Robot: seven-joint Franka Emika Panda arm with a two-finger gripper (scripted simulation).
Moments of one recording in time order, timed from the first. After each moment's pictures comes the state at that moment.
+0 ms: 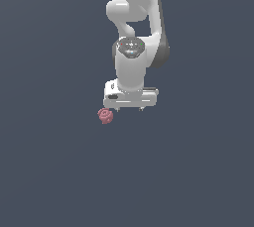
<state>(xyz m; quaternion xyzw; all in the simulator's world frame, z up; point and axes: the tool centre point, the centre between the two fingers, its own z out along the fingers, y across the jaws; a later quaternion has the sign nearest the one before) -0.007 0.011 0.156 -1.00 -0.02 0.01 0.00</state>
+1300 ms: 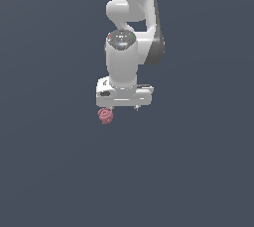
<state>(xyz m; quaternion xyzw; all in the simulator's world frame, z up) 0.003 -0.011 0.174 -1.00 -0.02 -0.01 0.00</state>
